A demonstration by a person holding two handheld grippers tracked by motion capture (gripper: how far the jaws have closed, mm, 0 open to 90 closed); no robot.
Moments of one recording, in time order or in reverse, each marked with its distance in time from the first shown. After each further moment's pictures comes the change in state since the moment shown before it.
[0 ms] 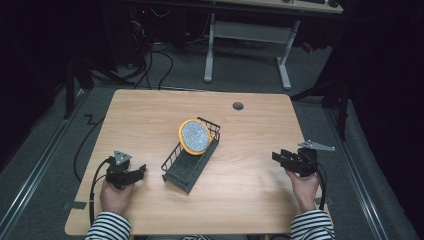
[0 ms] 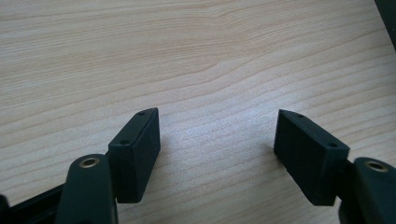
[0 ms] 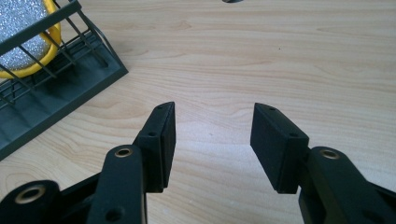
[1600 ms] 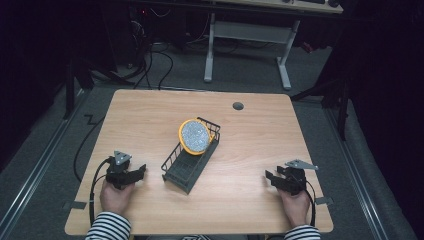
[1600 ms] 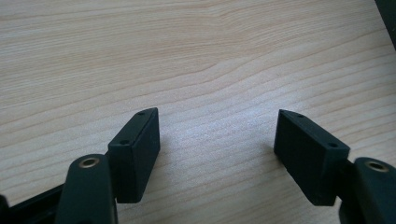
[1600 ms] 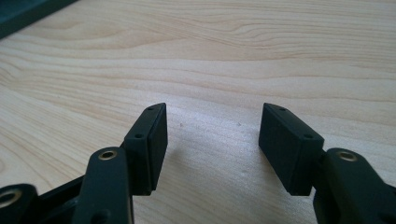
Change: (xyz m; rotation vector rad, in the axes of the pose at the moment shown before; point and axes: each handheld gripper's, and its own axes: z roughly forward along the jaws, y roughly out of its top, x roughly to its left) left arm 0.000 0.000 0.000 0.000 0.001 -0.001; right arm 0.015 -0.061 0.023 0.073 -0.126 -0.092
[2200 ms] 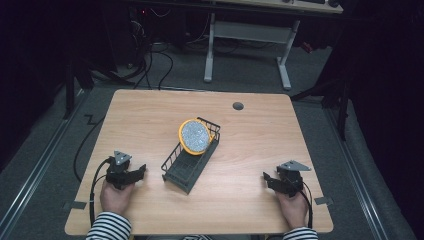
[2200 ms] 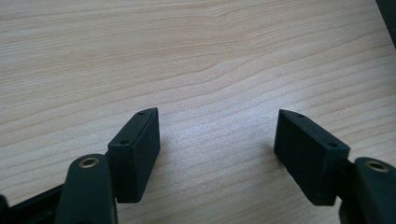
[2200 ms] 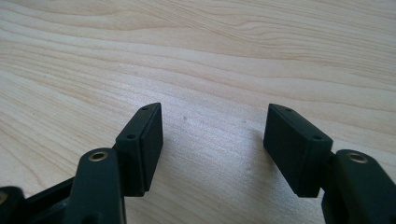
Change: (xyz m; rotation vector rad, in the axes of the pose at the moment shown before) left arm 0.000 0.000 0.000 0.000 0.002 -0.002; right arm 0.013 0.000 0.002 0.025 -0.069 -0.093
